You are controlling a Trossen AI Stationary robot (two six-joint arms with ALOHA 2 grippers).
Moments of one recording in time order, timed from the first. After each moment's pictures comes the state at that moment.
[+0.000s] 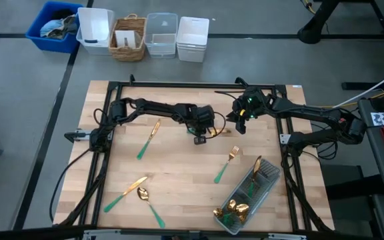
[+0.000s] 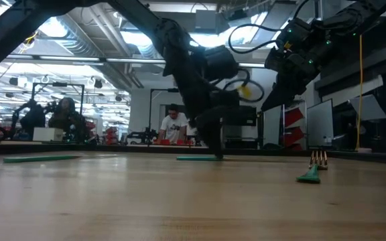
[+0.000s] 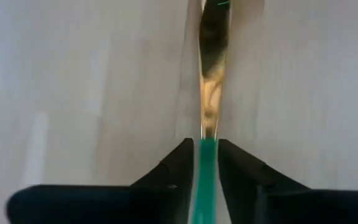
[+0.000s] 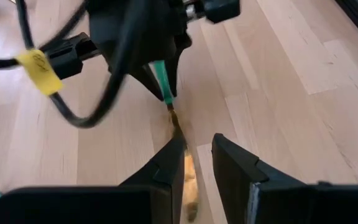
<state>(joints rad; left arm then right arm) 0.21 2.18 1.58 -0.49 -0.03 0.14 -0.54 1.22 0.69 -0.24 -0.38 -0.16</state>
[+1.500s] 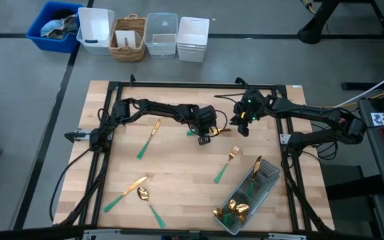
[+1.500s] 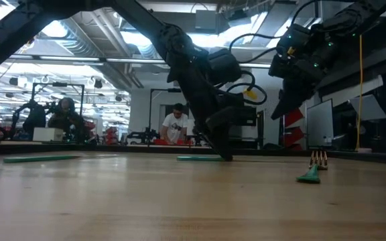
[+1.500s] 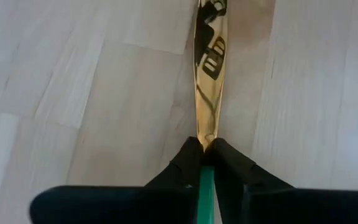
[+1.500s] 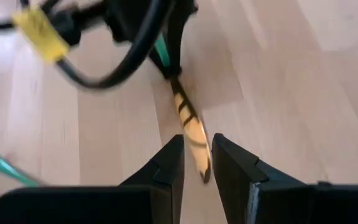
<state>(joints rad) 0.21 2.27 1.60 -0.46 0.02 0.00 -0.54 1.22 0.69 -0.37 -0.37 -0.19</state>
